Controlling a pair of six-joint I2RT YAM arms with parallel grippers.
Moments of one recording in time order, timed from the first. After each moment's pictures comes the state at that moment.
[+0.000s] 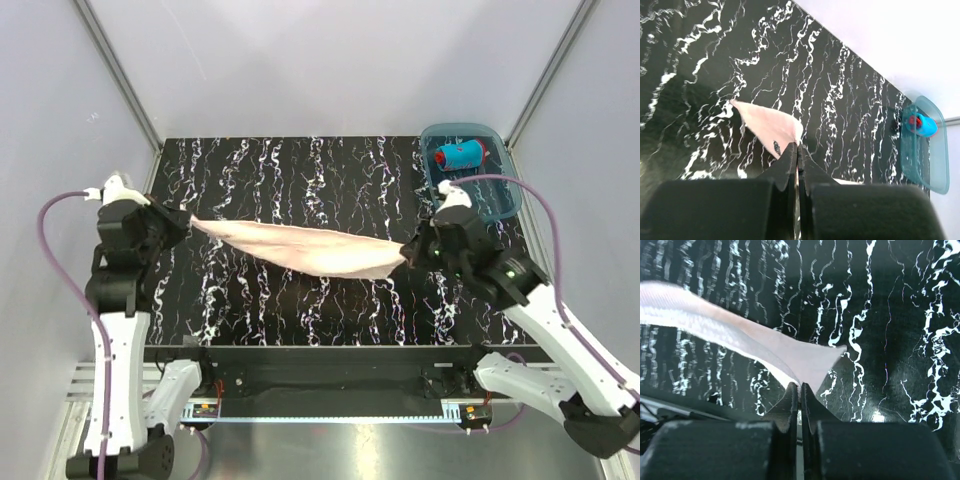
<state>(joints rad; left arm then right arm) 0.07 0.79 1.08 -0.68 0.04 -0.63 0.67 0.94 1.13 -0.84 0.20 0.64</state>
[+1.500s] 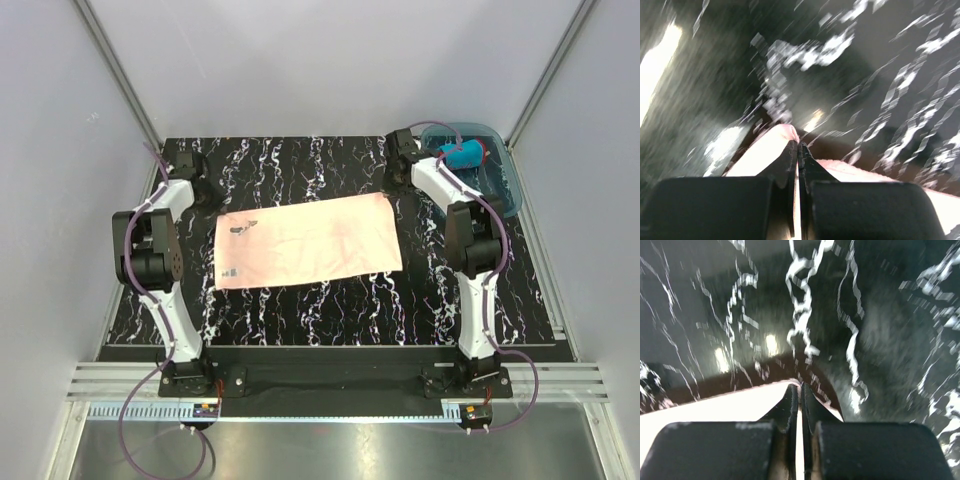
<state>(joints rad) 0.09 1.95 1.37 -0.47 0.07 -0.66 0.29 2.21 1.82 -0.62 0.11 0.50</state>
